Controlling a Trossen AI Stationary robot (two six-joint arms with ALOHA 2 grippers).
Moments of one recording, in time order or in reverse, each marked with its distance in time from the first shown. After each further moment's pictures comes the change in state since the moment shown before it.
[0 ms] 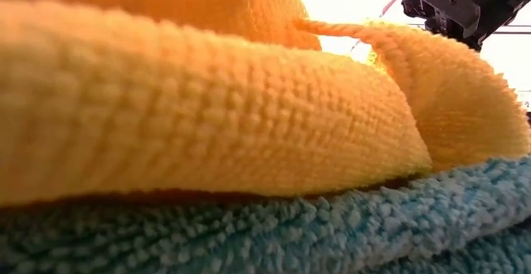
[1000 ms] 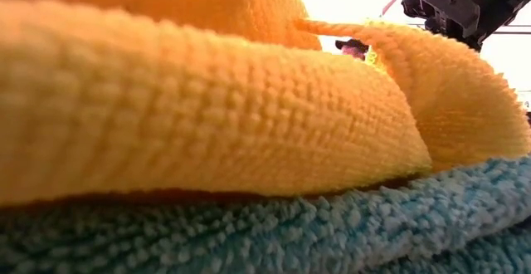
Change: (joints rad) left arm -0.255 0.268 -0.281 -0.012 0.093 -0.560; right arm 0.000 0.000 0.000 0.000 0.000 0.003
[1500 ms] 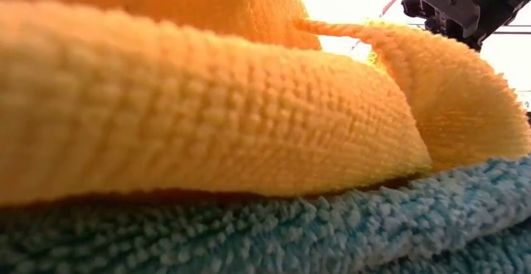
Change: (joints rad) left arm 0.001 0.025 0.199 -0.194 -0.030 0.060; right arm 0.000 0.000 0.000 0.000 0.004 -0.003
